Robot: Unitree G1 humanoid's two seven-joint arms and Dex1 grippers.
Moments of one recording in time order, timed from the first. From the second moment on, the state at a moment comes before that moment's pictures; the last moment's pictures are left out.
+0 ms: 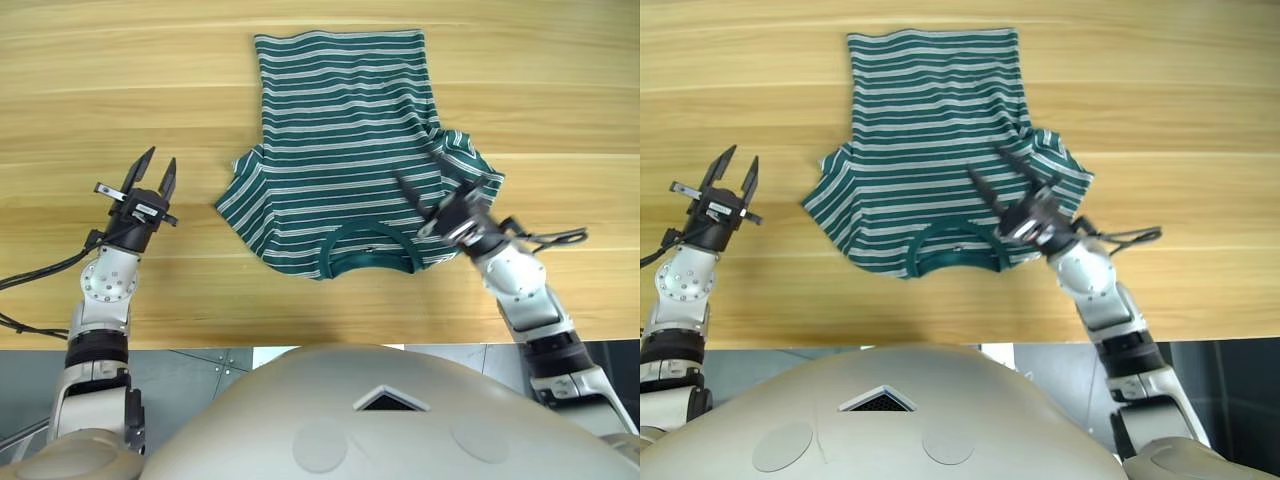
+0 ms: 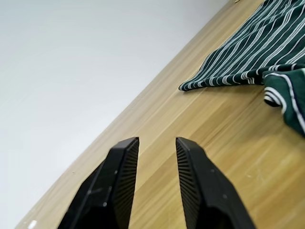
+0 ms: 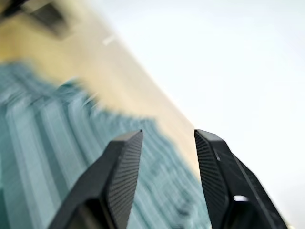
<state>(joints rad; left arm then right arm) 0.17 0.58 0.15 0.45 0.28 -0.83 -0.14 0.12 -0.49 0.23 -0.09 -0.01 -0.65 0.18</state>
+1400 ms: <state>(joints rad) 0.26 0.74 -0.15 0.03 0.79 -0.44 -0.14 -0.15 -0.33 -0.08 0.16 0.24 -0.54 0.37</state>
